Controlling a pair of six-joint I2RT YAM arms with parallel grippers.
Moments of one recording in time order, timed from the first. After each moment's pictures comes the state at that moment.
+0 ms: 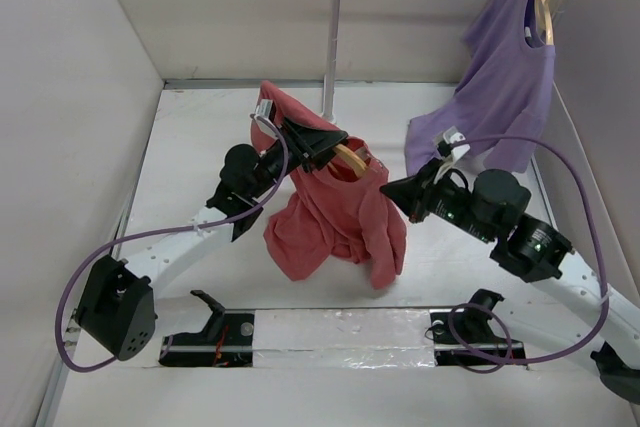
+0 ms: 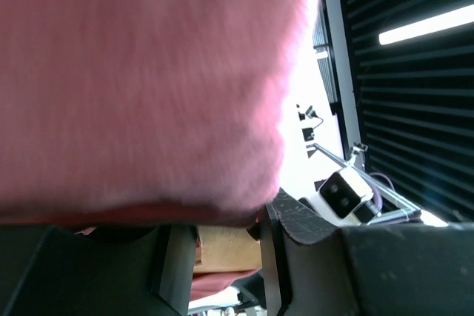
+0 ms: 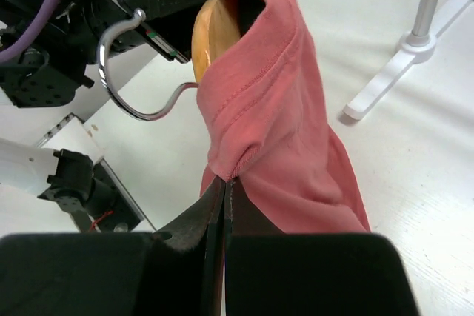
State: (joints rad) left arm -0.61 1.21 0.77 0.65 0.30 -1.50; right arm 0.84 0.75 0.96 -0.30 -0.02 0.33
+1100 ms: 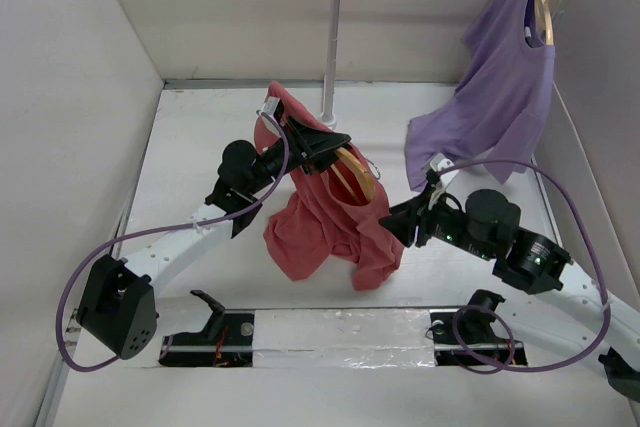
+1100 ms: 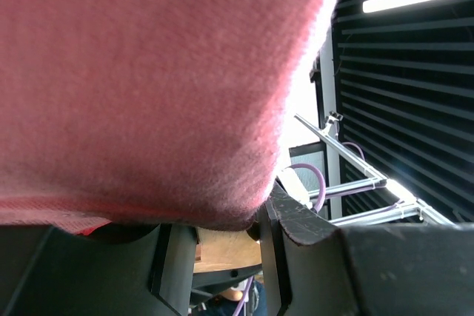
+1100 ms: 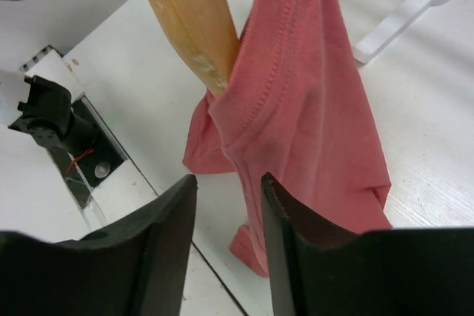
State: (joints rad) left arm -0.59 1.21 0.80 0.65 0.44 -1.61; right arm 0.89 0.66 0.88 -0.45 -0.02 0.29
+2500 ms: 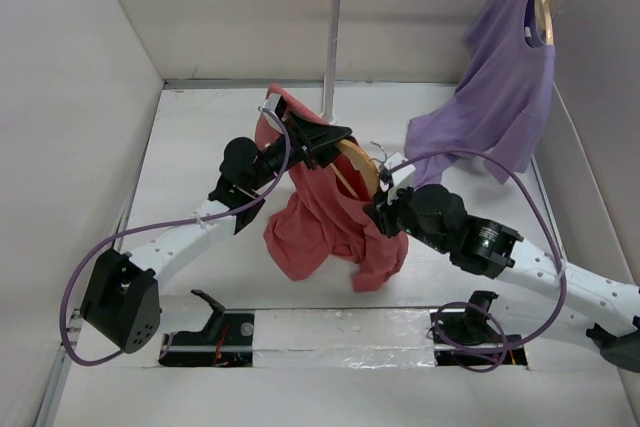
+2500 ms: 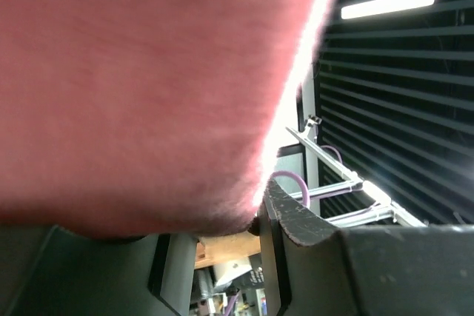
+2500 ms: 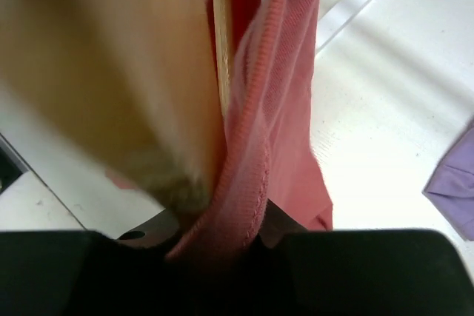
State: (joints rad) left arm -0.59 1.25 0.83 0.70 0.45 -1.67; right arm 1.02 0.93 0.88 -0.32 0.27 0.16
